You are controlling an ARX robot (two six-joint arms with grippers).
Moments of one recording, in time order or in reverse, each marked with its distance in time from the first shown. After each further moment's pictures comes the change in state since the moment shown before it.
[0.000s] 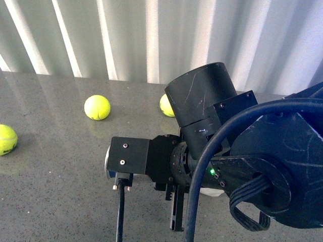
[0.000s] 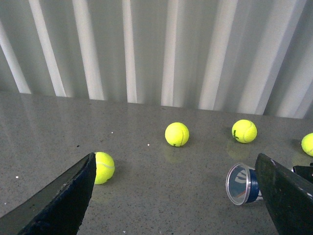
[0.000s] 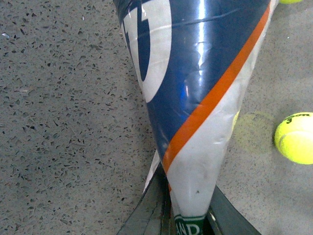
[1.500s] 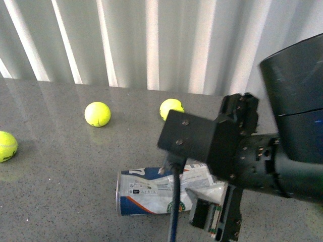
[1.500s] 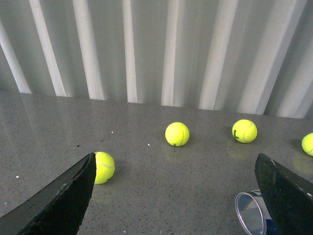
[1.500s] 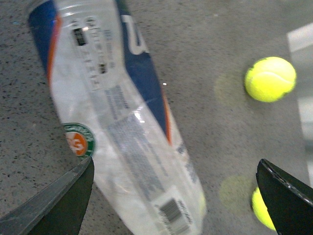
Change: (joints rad) left arm 0.000 0.000 0.000 0.000 0.000 0.000; right arm -0.121 -0.326 -0.273 0.061 -0.040 0.134
